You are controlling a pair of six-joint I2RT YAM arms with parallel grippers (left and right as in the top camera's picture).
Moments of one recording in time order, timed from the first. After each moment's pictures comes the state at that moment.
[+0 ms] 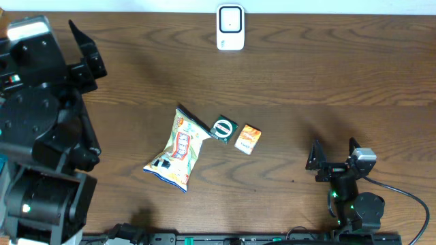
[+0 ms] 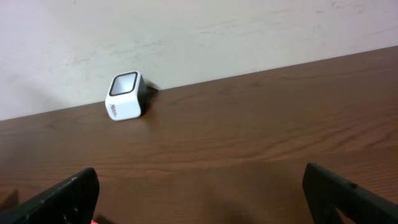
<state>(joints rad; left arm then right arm) -0.21 0.98 1.45 -0.43 -0.63 0.12 -0.02 0.01 0.01 -0.06 -0.10 0.23</state>
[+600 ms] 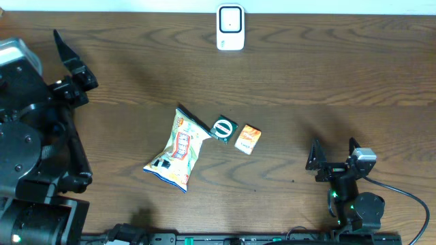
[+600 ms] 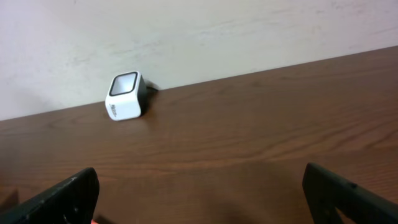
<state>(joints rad) -0.21 0.89 1.42 -0.42 -0.63 0.04 -0.02 0.01 0.01 -0.06 -0.10 0.23</state>
